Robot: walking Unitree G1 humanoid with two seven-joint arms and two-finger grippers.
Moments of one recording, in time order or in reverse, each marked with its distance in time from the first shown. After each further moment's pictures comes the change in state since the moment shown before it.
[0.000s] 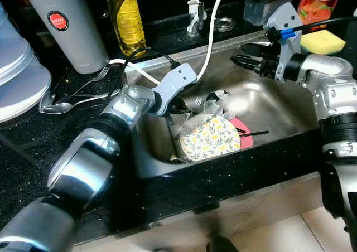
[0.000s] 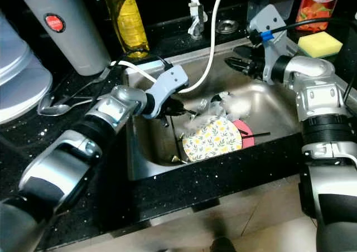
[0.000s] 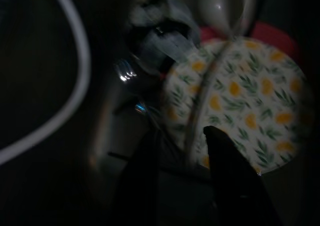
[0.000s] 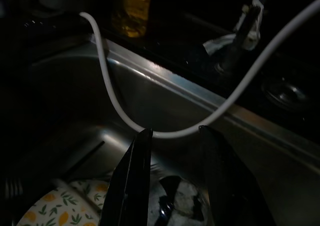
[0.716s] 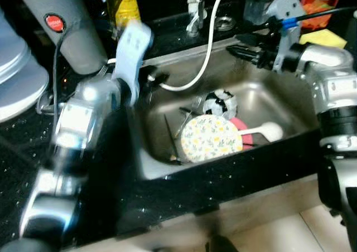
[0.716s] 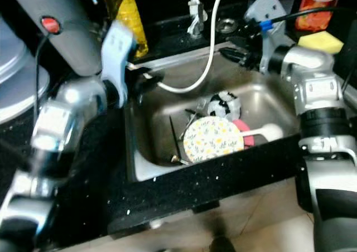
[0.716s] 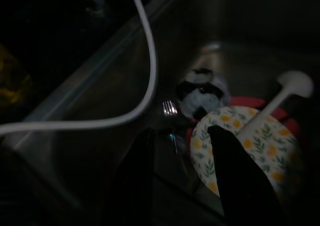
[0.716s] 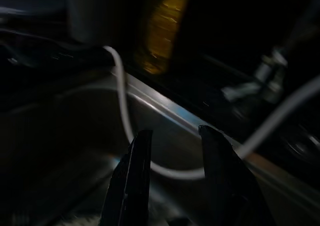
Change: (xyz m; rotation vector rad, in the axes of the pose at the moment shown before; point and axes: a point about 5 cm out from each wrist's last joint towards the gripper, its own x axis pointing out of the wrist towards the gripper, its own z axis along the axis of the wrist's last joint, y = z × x) left arm -0.099 -0.035 0.015 -0.067 -0.277 0.284; right arm 0.015 0.011 0.029 -0.034 -0.137 0.083
